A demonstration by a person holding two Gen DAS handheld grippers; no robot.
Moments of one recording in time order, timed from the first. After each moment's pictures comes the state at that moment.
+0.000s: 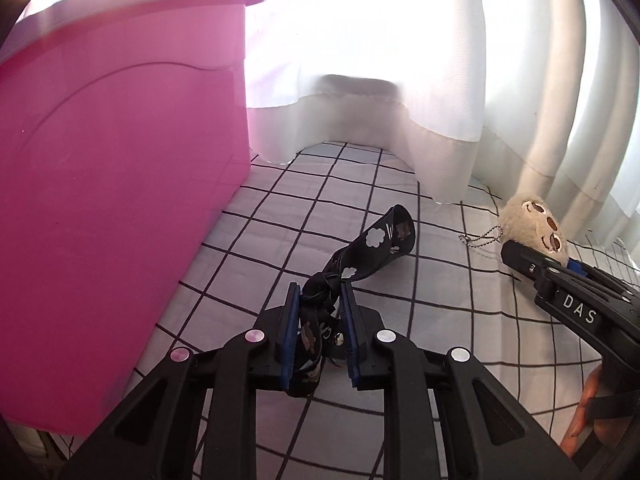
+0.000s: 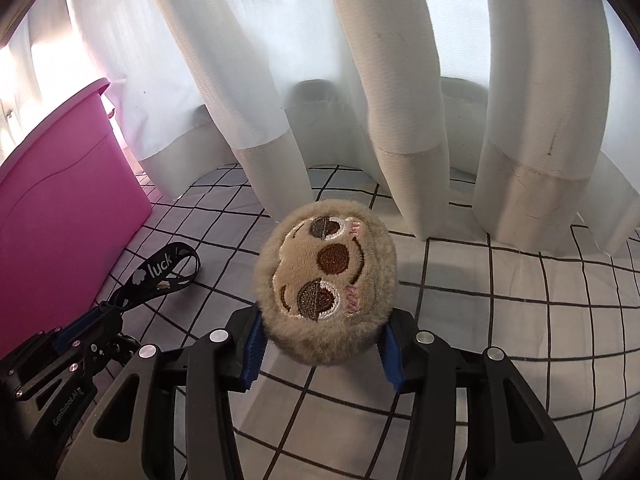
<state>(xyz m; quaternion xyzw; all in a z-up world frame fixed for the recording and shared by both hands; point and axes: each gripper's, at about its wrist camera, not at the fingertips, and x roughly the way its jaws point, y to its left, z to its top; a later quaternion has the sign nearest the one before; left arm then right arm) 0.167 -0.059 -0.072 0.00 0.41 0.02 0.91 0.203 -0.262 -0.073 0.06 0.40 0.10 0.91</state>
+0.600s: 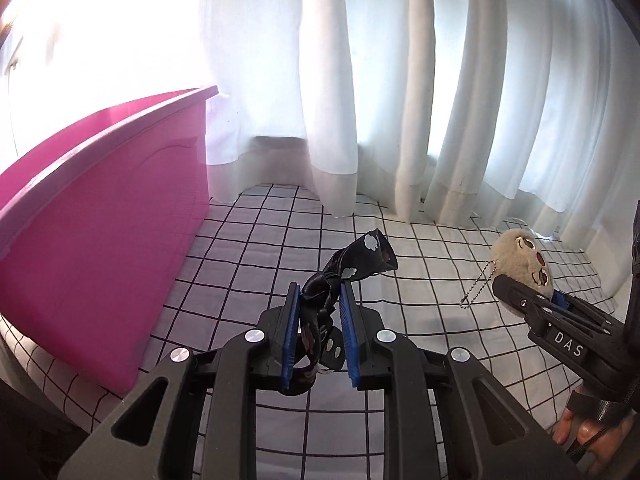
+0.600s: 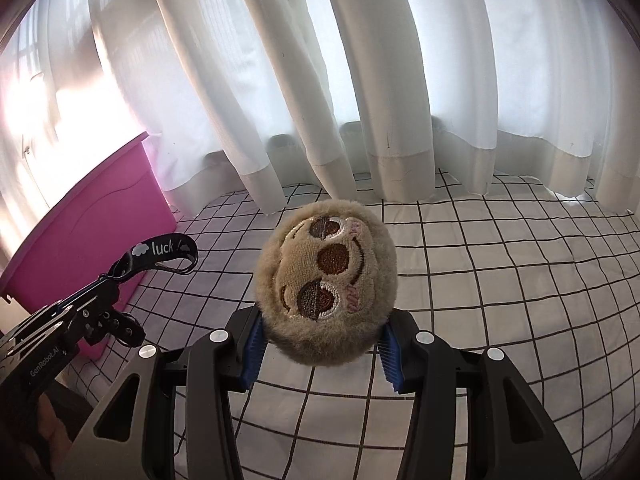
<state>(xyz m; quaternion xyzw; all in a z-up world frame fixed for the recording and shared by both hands) 0.058 -0.064 -0.004 0.00 0.33 -0.11 0.94 0.041 -0.286 -0.015 0.10 0.33 0.03 0.94</state>
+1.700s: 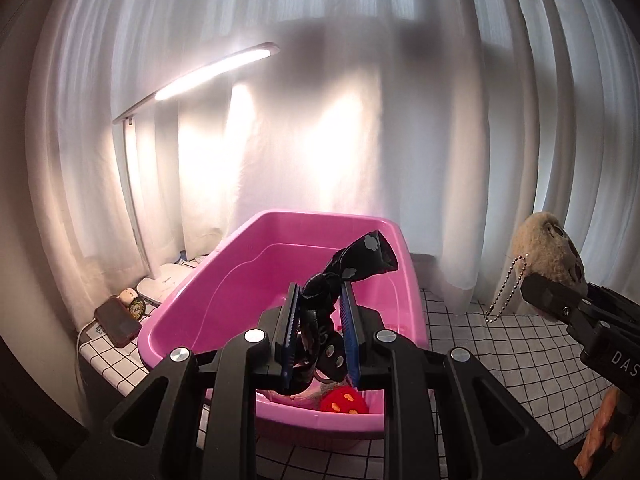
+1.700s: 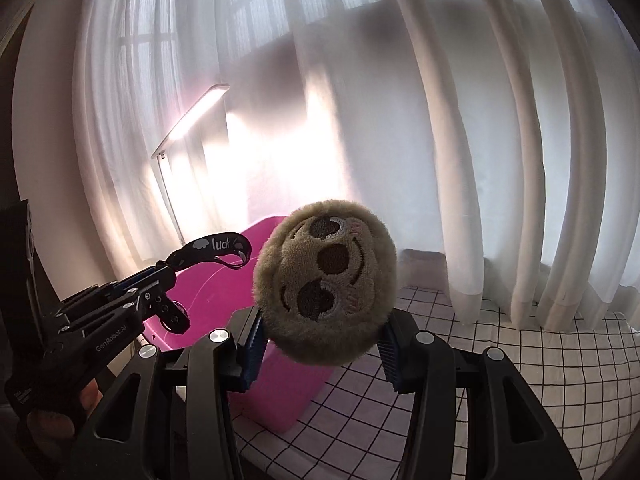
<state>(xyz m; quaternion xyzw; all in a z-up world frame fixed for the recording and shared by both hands) 0.031 0.133 0.122 0.00 0.22 0.00 0.97 0.023 -0.060 0.136 0.04 0.22 0.20 0.95</state>
